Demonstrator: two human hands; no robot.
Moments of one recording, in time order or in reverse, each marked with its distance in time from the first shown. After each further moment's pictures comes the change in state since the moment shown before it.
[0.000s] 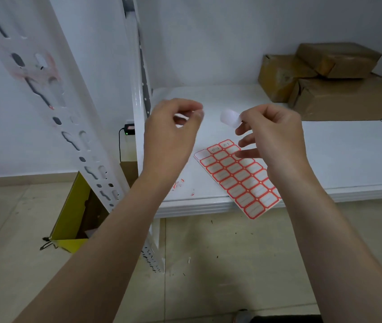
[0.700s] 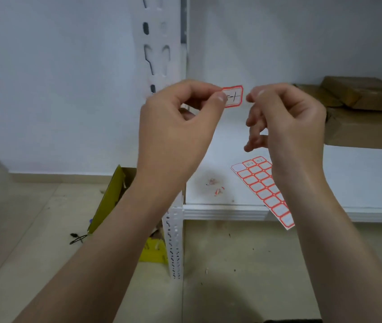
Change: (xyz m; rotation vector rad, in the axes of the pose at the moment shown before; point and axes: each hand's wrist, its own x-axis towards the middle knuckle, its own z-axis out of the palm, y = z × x) left_hand -0.032 0.058 -0.124 -0.208 0.105 0.171; right_hand -0.076 -0.087 0.056 0.217 -0.077 -0.369
